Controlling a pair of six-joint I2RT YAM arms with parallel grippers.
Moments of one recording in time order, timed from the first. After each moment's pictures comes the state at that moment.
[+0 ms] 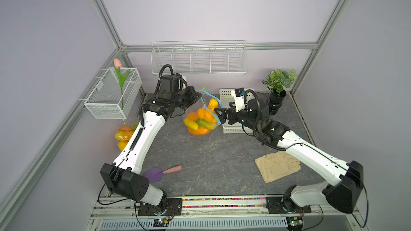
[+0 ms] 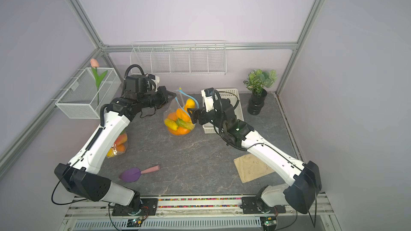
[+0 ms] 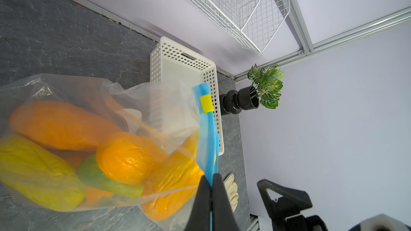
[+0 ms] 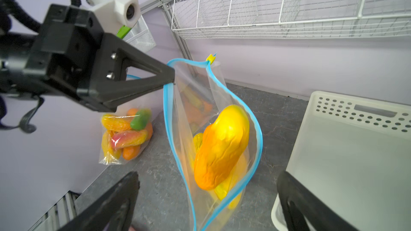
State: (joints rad) left arm -0.37 1.50 1.64 -0.64 0.41 -0.78; right arm 0.77 1.35 1.21 -0.11 -0.03 0.33
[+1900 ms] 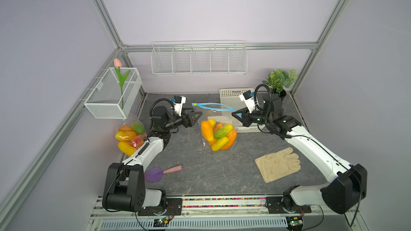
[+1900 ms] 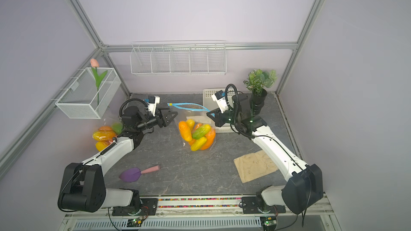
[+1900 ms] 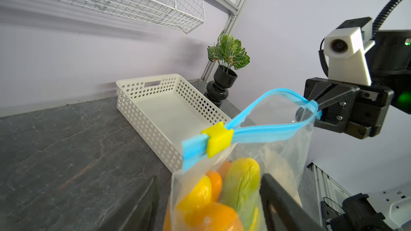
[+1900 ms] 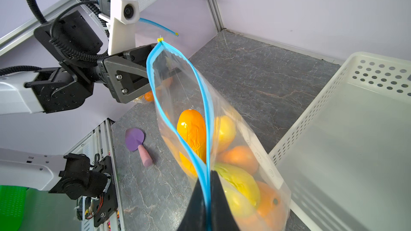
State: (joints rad) left arm -0.18 1.39 0.81 0.48 0.90 -0.33; right arm 0.45 1.36 1.20 -0.31 -0.59 0.12
